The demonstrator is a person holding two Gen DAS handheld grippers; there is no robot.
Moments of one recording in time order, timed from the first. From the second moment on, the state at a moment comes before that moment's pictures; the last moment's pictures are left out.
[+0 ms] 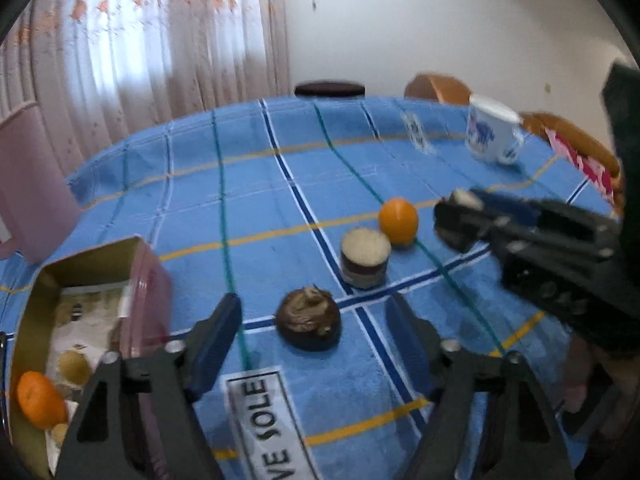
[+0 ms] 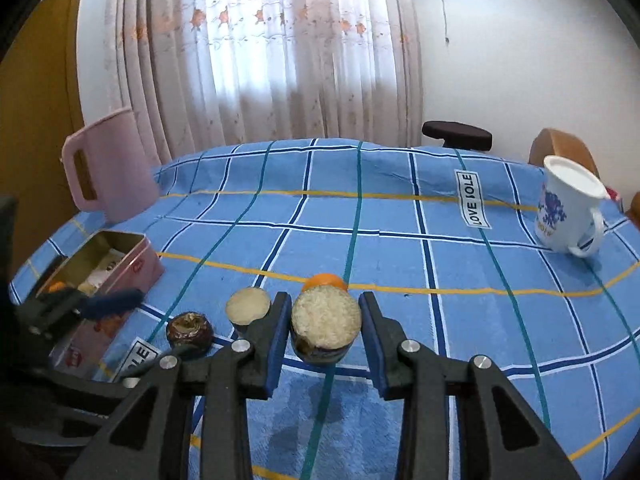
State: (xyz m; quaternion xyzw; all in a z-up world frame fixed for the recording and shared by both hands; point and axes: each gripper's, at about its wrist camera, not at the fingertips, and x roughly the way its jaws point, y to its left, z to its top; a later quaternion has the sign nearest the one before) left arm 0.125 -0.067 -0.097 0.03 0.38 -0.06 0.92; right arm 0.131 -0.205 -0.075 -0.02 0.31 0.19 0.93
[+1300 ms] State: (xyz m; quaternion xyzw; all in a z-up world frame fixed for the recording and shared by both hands) left arm 0.102 -0.052 -0.071 0.01 0.28 -0.03 0.96; right arm 0.105 -0.200 -0.063 -0.02 0.23 0.25 0.94
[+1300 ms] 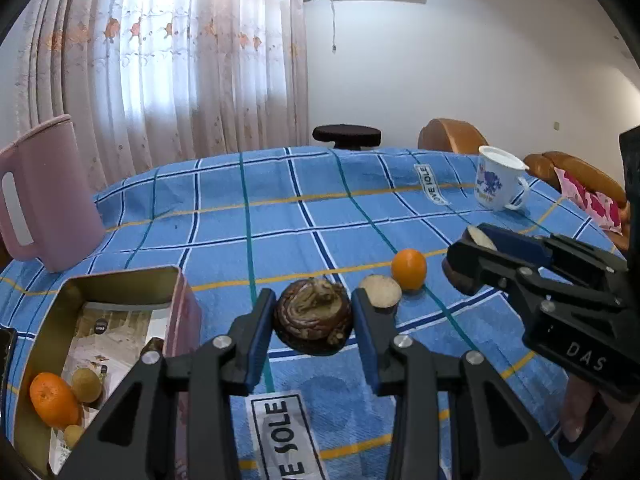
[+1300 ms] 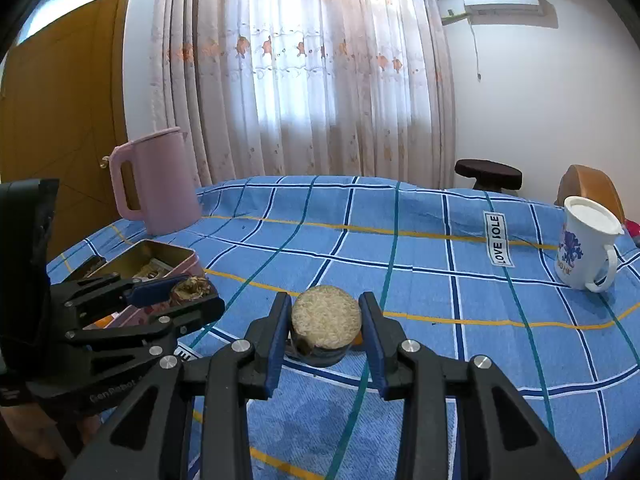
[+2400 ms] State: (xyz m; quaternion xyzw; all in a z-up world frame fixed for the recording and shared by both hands) left arm 0.075 -0.045 -0.059 0.00 0.21 -0.02 0.98; right arm 0.085 -0.204 -0.054 -0.03 0.17 0.26 0.95
